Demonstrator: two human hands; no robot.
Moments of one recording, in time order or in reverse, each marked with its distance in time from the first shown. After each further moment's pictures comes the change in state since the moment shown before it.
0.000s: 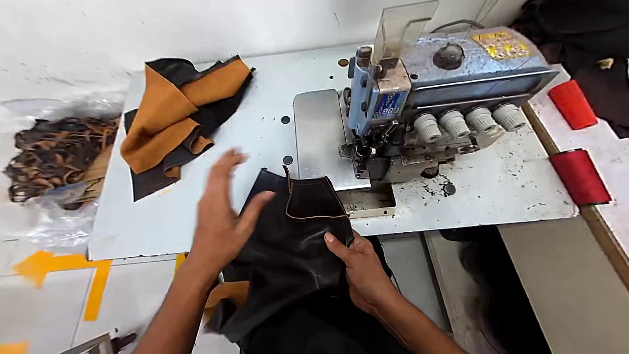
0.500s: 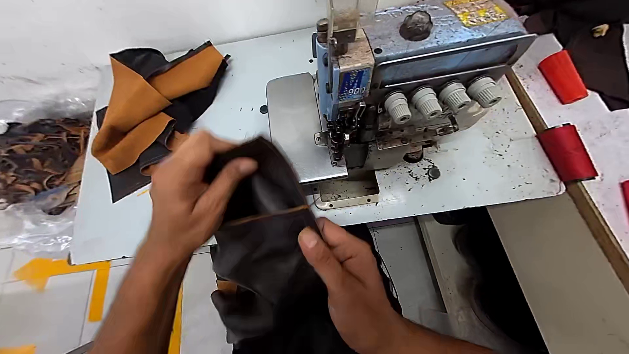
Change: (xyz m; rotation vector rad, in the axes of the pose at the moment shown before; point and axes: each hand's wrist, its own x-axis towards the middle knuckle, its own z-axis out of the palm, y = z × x) left_hand 0.047 0.053 -0.013 -0.144 0.033 0.351; right_hand -0.048 -0.049 0.017 -0.219 -0.211 -0.505
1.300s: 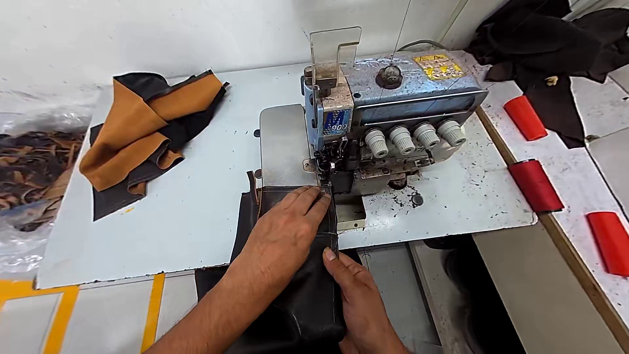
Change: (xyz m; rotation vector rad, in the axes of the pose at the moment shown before) left_hand 0.001 0.040 0.106 0.434 -0.377 0.050; right_hand -0.006 0.026 -0.032 0.432 0.267 0.418
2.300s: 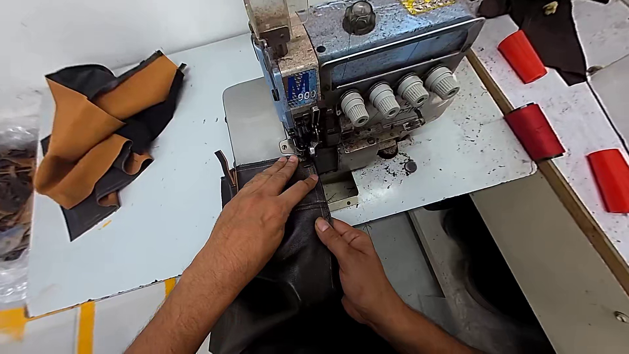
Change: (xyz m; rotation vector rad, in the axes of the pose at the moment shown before) left_hand 0.005 -0.025 -0.008 -0.018 -0.117 0.070; right_hand 0.017 -0.008 -0.006 -0.163 0.036 -0.056
